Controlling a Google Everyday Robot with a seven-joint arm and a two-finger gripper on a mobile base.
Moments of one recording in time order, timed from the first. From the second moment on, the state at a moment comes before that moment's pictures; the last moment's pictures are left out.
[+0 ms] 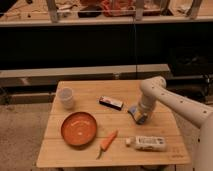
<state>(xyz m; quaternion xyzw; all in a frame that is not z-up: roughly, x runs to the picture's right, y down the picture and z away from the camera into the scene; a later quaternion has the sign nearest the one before) 0.235 0.195 0.864 -0.24 -0.33 -0.70 0.59</state>
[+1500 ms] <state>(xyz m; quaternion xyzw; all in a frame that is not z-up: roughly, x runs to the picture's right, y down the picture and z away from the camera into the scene) 0.373 0.145 0.851 -0.27 -0.28 -0.62 0.68</state>
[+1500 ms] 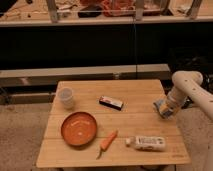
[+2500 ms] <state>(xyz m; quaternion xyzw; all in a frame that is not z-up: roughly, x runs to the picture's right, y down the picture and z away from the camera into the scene) 0.224 0.170 0.872 -0.23 -0.33 -0.68 0.61</state>
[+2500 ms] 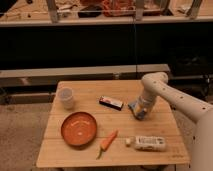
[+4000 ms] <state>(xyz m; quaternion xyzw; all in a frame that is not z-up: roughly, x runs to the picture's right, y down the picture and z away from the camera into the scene) 0.358 0.173 0.845 -0.24 -0.31 -0.62 0.67</state>
